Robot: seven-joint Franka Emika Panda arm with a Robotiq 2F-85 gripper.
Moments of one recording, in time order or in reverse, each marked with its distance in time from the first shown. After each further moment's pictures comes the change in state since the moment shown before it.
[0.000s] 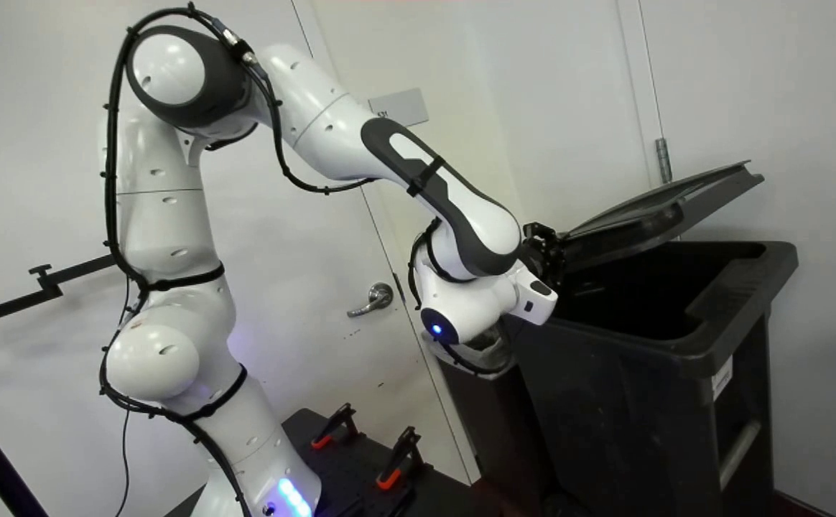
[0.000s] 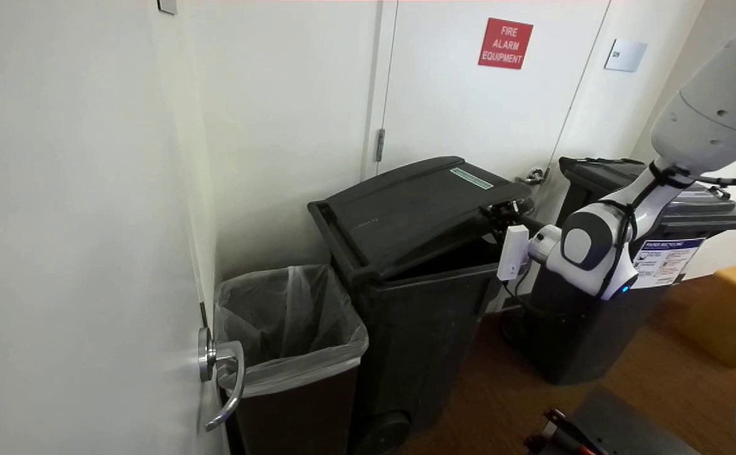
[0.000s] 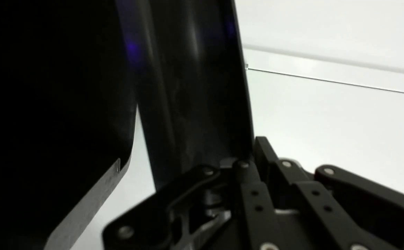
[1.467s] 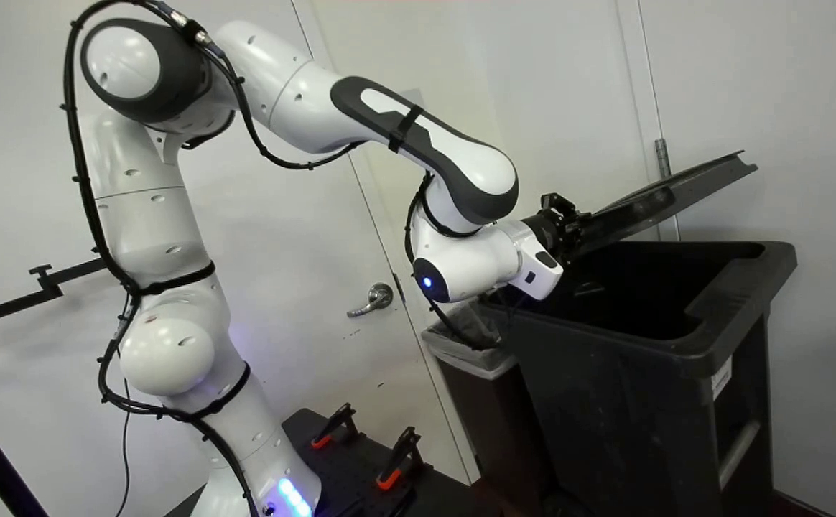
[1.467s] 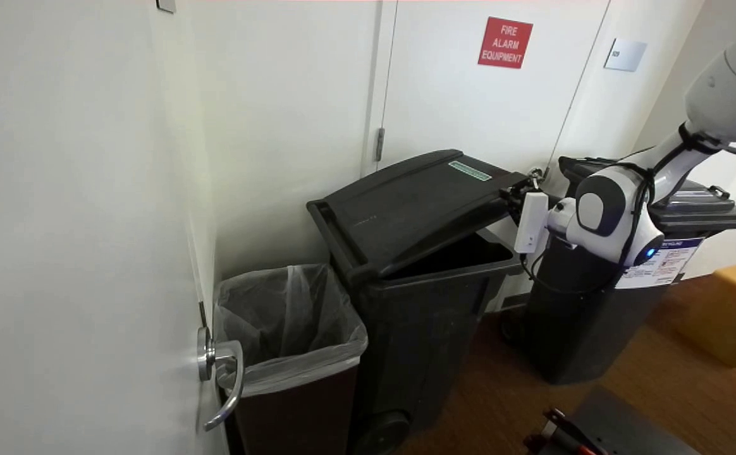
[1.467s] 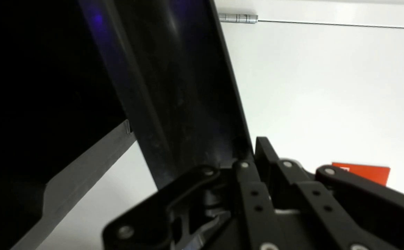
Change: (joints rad) arm 0.161 -0.113 -0.184 0.063 0.000 0.267 0.195
